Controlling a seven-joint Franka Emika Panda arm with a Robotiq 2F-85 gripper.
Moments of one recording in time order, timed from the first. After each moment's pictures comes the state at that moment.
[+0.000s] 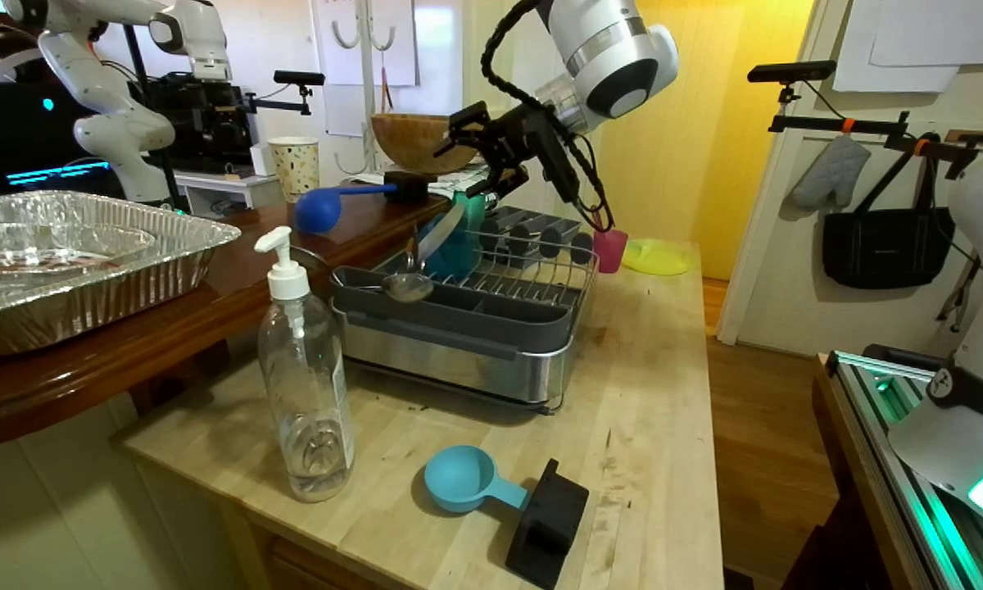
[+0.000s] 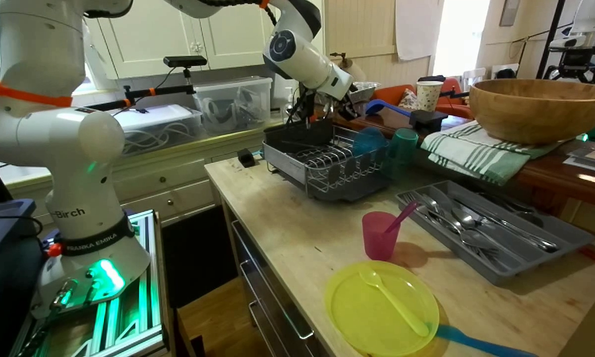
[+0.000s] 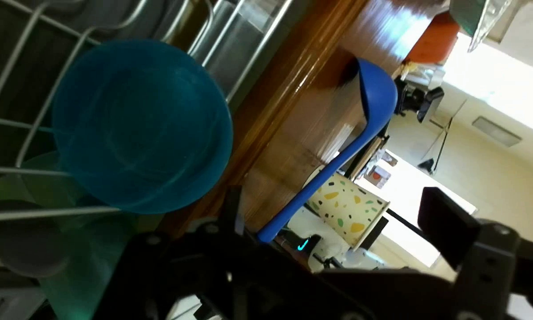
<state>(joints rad) 0.93 0.35 -0.95 -2.00 1.96 2.73 -0.83</state>
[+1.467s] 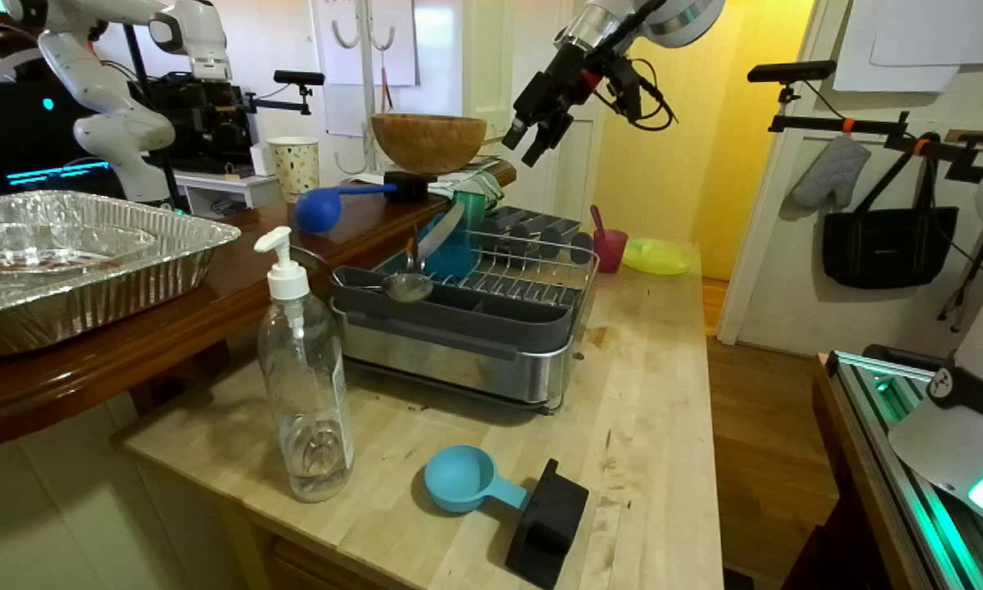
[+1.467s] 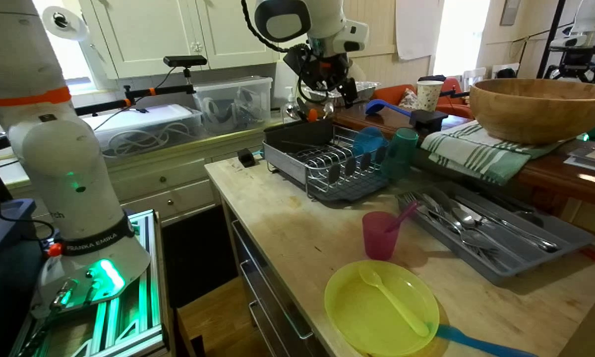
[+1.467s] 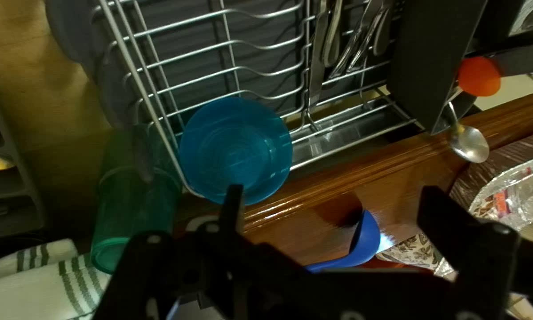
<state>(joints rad) 0.33 -0.01 -0.48 -2.10 0.66 2.43 -0.51</state>
